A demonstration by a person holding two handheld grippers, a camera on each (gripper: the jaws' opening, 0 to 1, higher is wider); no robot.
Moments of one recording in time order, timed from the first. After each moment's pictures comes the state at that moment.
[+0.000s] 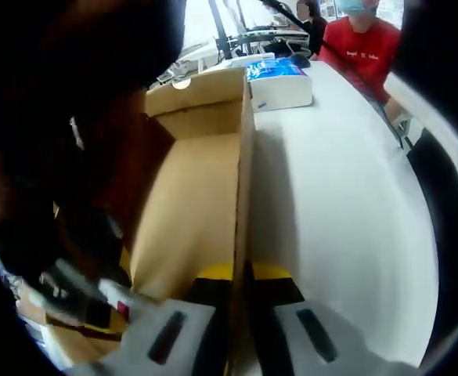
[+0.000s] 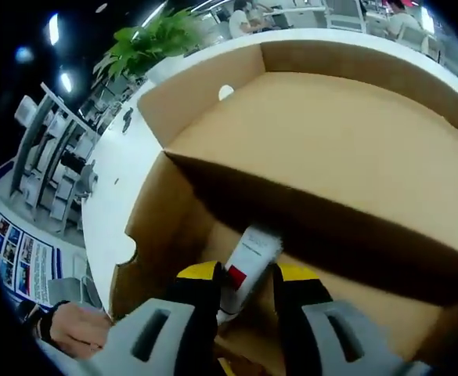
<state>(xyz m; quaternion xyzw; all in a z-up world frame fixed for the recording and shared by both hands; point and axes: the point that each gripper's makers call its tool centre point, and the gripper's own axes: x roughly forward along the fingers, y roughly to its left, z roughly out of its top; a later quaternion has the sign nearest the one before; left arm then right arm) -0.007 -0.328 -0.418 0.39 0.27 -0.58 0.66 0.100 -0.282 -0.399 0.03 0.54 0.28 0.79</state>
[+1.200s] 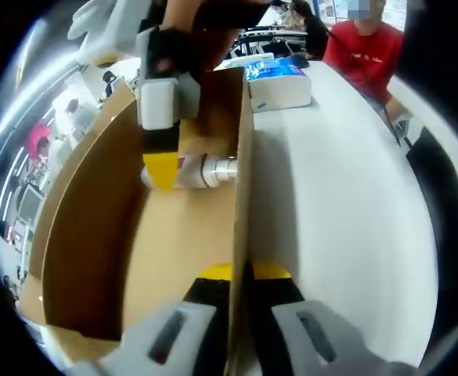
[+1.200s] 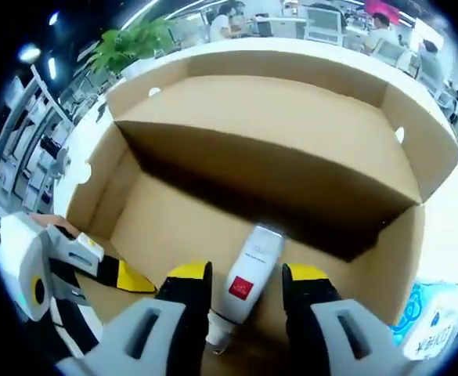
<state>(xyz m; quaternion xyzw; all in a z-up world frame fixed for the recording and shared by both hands) -0.010 -0.327 -0.408 0.39 0.27 -0.58 0.66 0.065 -0.412 -0.397 -0.02 0.52 0.20 0.83</state>
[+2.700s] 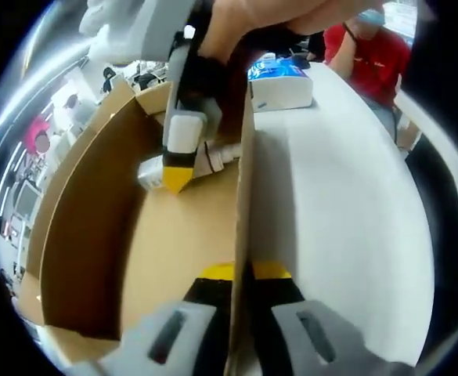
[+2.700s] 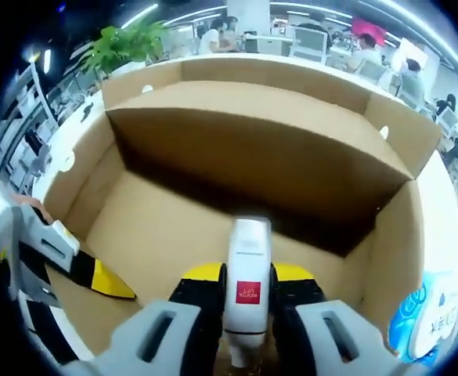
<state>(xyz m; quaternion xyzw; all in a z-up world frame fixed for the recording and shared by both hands) -0.011 -0.328 -0.407 0.38 0.28 -0.59 0.66 0.072 -0.418 -0.406 -0.06 0.47 0.16 0.87</state>
